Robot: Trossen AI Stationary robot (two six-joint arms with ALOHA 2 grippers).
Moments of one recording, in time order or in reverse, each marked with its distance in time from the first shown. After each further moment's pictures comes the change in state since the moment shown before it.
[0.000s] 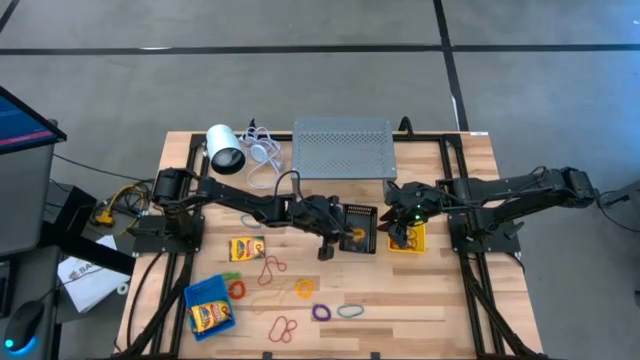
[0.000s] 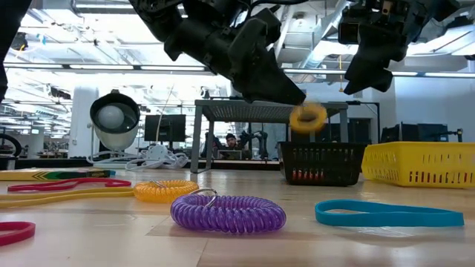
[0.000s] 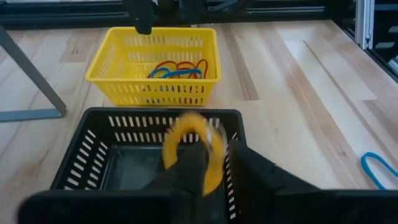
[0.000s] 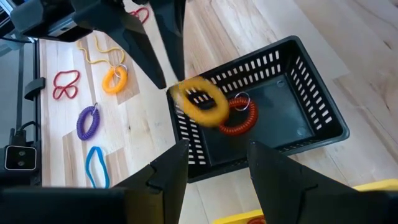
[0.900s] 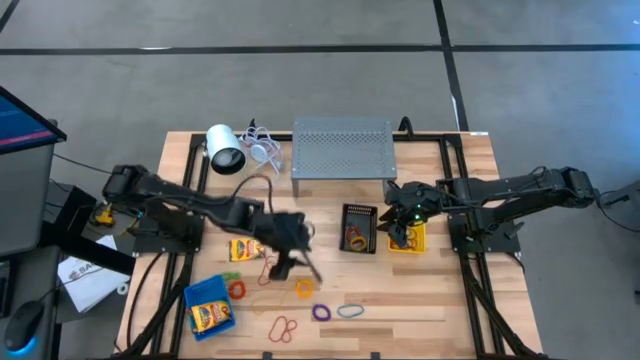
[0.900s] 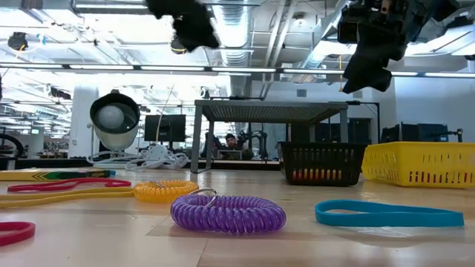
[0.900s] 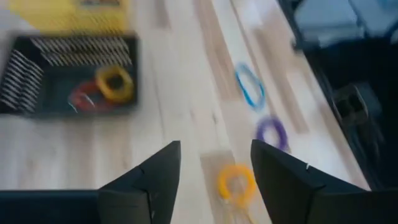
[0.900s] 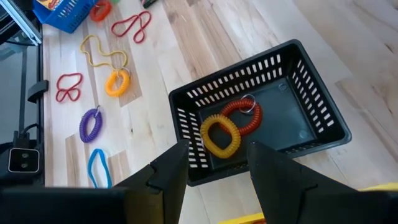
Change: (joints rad) left arm -0.193 -0.369 0.000 -0.653 0.006 -0.089; right arm 0.000 0.000 0.001 0.011 -0.001 0.003
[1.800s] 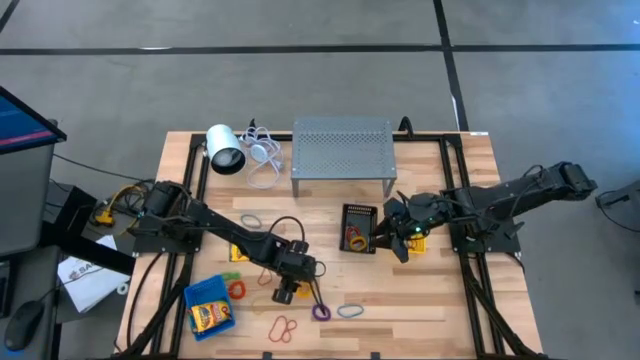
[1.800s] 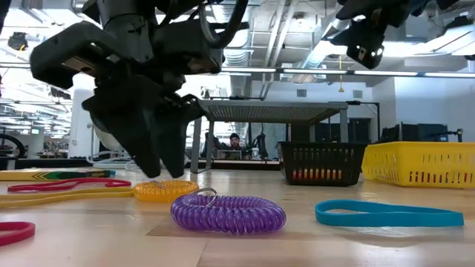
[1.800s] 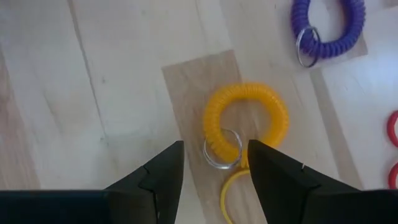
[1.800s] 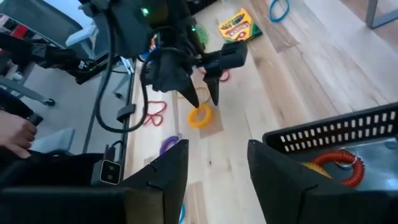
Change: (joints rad) left arm -0.114 0.352 -0.022 0.023 -0.058 0.003; right arm 0.165 0.006 0.000 0.273 0.004 0.061
